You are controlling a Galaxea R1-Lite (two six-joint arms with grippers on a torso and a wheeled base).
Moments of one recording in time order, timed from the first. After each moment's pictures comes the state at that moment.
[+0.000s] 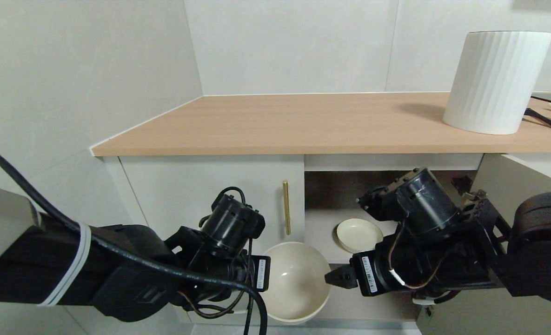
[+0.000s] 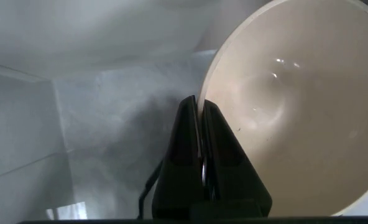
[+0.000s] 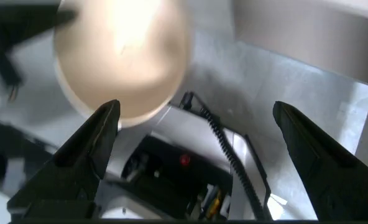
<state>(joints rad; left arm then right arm) -0.69 1.86 -0.90 -0.06 0.22 -0.50 0.78 1.73 -1.03 0.13 -0.03 0.47</state>
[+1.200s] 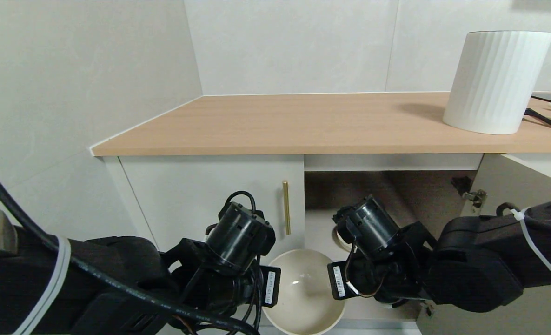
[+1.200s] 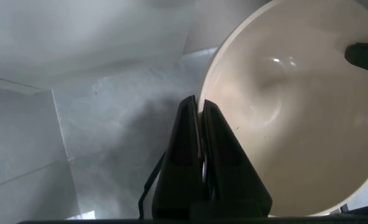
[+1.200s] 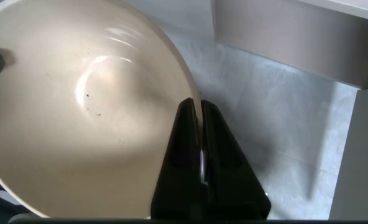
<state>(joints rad) -0.77 1.82 -0.87 -0.06 0.25 -0.49 0.81 1.93 -1.05 0.02 -0.18 0.50</state>
